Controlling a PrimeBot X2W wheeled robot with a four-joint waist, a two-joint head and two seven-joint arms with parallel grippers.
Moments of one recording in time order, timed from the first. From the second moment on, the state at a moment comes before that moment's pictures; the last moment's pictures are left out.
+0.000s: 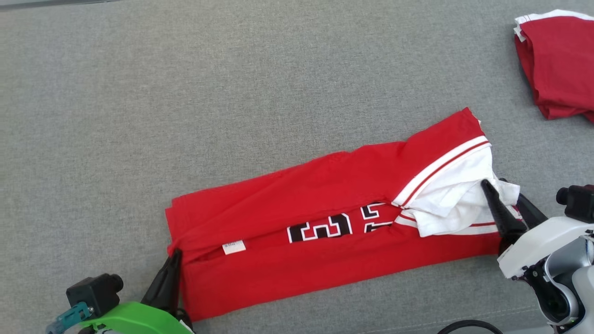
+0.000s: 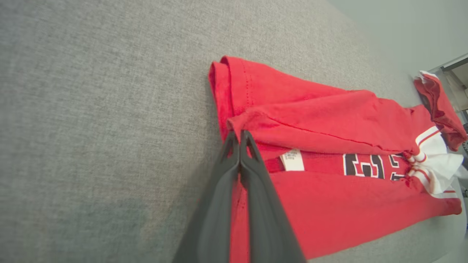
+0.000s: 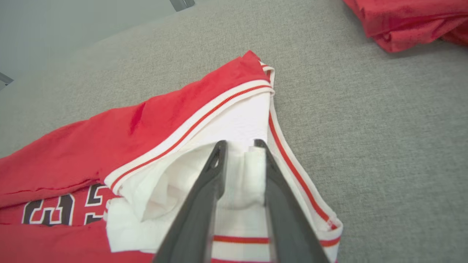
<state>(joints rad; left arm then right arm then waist) 0.04 0.45 -0.49 -0.12 -0.98 0.26 -0.10 -0.13 -0.39 0.12 0.13 0.67 0.13 0.05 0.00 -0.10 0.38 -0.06</state>
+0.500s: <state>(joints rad) 0.11 0.35 -0.24 -0.17 -0.60 0.38 -0.26 -0.13 -0.42 0.03 0.09 0.65 0.13 0.16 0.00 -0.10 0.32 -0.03</state>
